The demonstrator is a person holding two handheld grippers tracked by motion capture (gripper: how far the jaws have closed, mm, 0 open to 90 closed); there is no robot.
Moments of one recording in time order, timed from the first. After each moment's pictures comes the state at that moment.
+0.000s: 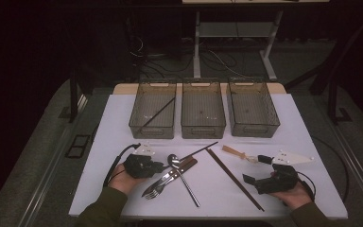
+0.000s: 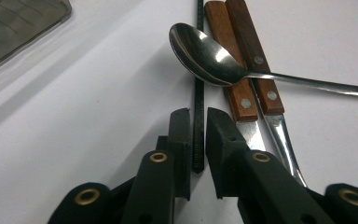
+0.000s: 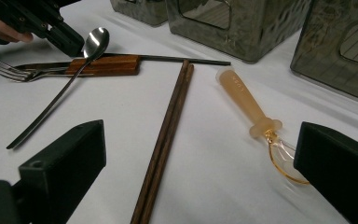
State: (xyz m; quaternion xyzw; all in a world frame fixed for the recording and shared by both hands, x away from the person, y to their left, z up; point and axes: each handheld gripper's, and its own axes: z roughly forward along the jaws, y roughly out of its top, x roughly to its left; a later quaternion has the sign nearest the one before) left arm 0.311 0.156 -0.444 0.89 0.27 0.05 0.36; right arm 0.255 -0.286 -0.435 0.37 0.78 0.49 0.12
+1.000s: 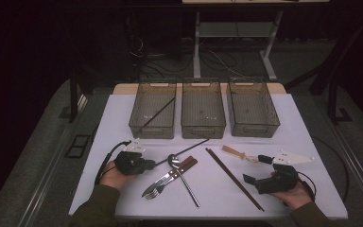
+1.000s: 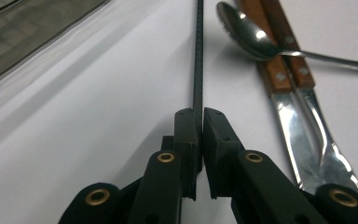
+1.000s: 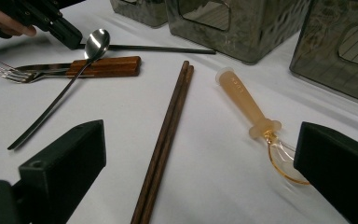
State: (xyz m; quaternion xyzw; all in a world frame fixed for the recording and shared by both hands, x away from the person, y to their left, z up) left arm 0.320 0.189 -0.443 0.89 0.28 0.05 0.36; right arm 0.254 -0.286 -0.434 0.37 0.78 0.49 0.12
